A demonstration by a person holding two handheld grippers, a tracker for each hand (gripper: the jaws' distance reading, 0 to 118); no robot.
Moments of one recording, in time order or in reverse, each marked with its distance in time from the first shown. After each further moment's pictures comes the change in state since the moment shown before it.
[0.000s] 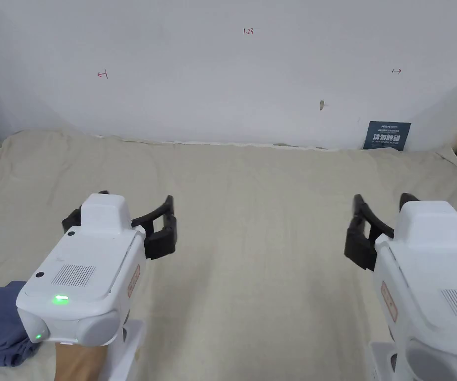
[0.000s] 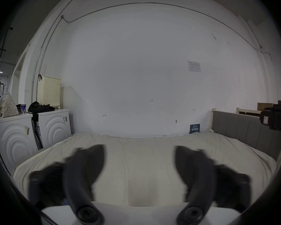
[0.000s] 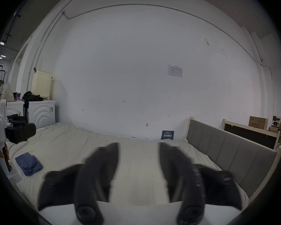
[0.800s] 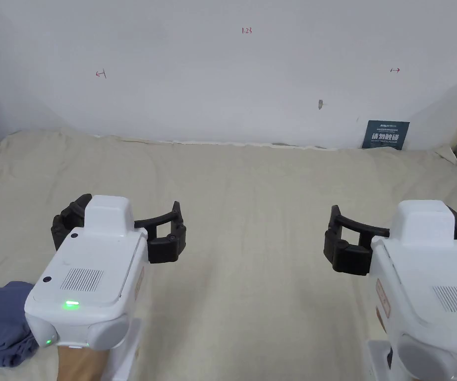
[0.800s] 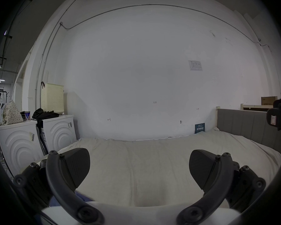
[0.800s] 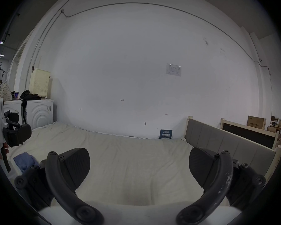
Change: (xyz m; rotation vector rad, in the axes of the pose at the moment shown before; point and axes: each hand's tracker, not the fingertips) left arm 0.006 -0.004 -0.001 0.031 0.049 -0.057; right arm -0.003 -0.003 -0.003 -0.008 -0.022 0.004
